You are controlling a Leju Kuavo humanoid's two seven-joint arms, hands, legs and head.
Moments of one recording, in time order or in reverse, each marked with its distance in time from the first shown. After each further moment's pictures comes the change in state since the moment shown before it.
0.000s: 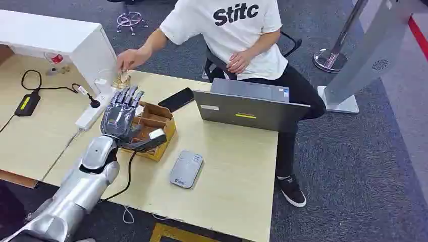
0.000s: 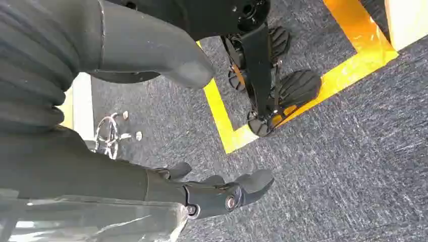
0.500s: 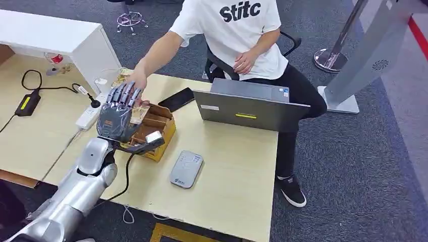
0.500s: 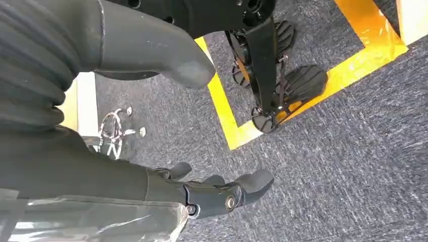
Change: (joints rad) left arm 0.030 0.016 0.005 -0.062 0.018 0.138 -0.022; right arm -0.001 0.010 -0.005 0.004 0.024 -0.013 0.009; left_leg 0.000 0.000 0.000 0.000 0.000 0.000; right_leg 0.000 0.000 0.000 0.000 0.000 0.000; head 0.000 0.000
